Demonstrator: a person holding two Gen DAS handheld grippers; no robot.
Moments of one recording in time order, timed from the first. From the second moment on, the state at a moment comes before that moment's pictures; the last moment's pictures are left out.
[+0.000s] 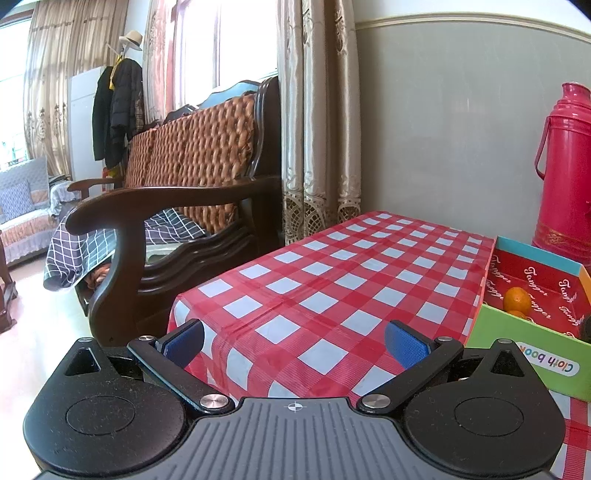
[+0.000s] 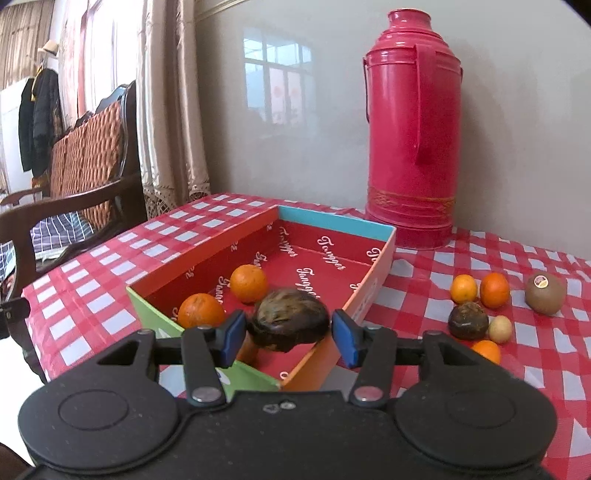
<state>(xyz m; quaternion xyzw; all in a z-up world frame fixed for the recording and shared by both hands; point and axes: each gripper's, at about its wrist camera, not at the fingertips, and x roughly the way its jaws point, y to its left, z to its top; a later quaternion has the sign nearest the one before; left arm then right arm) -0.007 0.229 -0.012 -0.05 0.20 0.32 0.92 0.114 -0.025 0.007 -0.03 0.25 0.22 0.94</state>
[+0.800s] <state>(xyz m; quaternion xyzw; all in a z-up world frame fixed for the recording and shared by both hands) 0.007 0.190 -0.007 -0.02 0.20 0.29 0.94 0.094 -0.104 0.011 0.00 0.20 0.12 0.97</state>
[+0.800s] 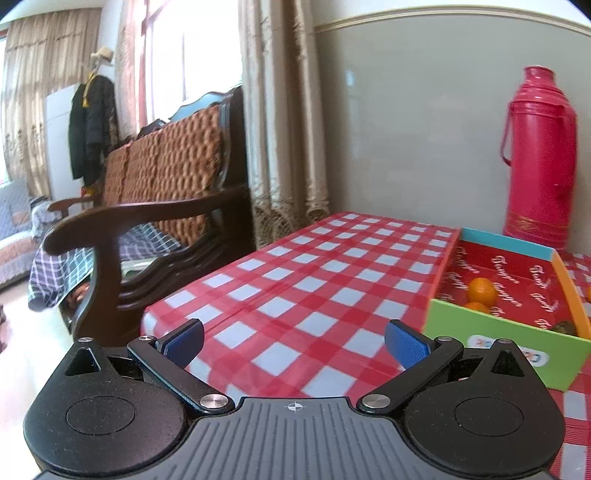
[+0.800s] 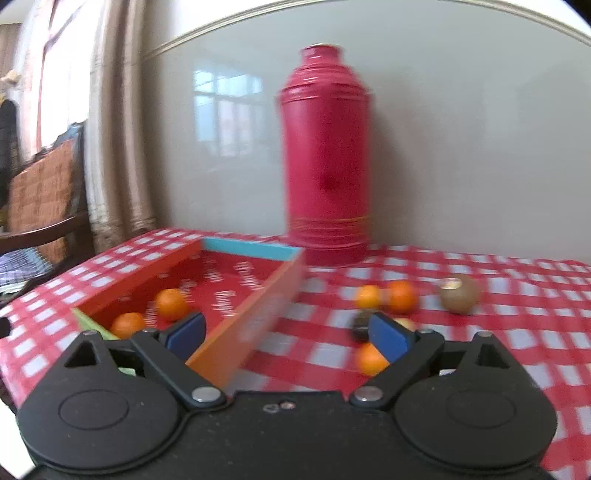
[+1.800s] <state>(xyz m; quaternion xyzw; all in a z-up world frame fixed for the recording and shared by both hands) 0.062 -0.011 0.006 0.09 0.18 0.02 0.98 0.047 -0.268 -0.015 0.06 0.16 -0.19 0.97</state>
